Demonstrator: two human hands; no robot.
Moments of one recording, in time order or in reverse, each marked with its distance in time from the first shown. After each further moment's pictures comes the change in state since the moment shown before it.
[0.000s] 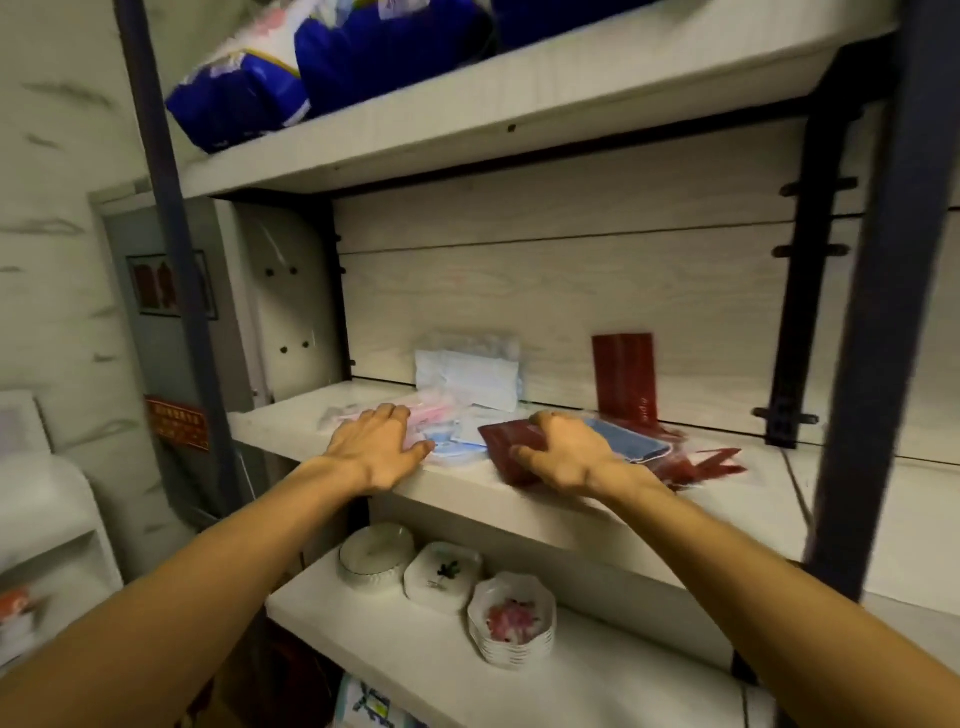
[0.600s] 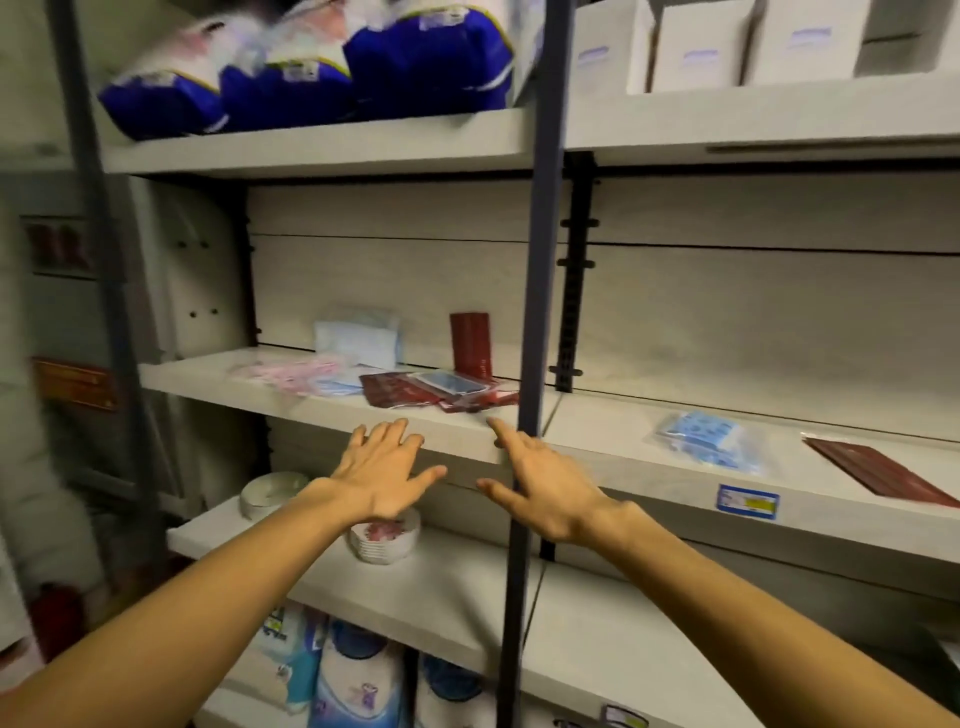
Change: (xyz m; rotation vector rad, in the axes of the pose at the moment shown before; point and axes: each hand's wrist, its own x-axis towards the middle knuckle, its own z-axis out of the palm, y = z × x) left_hand -0.218 0.187 -0.008 -0.013 -0.018 0.250; right_hand -0.318 0.063 -0.084 -0.152 0.034 -0.164
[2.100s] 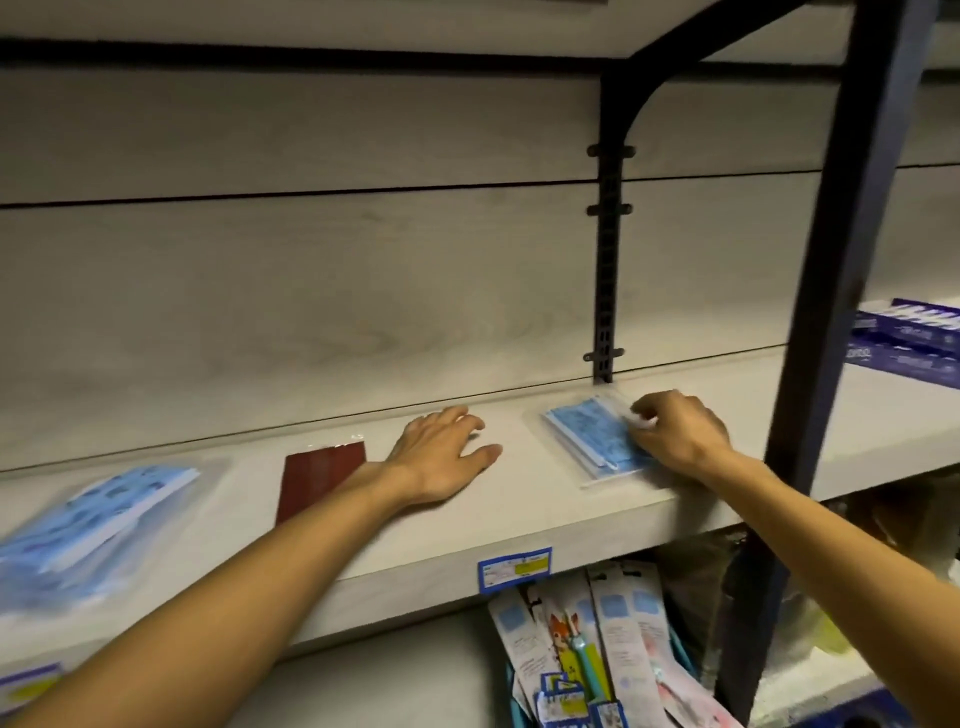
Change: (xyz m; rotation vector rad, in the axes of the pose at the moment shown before) left_hand 0.216 0.723 0.006 -0.301 -0.100 0.708; right_hand -0.390 0.632 -0.212 -0.051 0.267 1.133
